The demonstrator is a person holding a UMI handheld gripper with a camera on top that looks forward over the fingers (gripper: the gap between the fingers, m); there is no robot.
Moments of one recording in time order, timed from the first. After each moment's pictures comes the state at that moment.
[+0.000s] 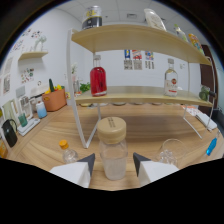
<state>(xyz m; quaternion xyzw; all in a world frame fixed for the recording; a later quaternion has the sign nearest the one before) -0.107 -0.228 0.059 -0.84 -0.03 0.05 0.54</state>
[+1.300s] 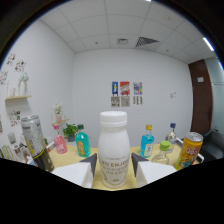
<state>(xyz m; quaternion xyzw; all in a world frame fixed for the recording) 0.023 -0.094 0.394 -0.76 0.00 0.01 0.65</state>
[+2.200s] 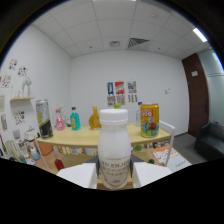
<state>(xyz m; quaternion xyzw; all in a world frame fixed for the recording) 0.094 -0.216 0.339 -0.75 0.02 0.04 0.66</state>
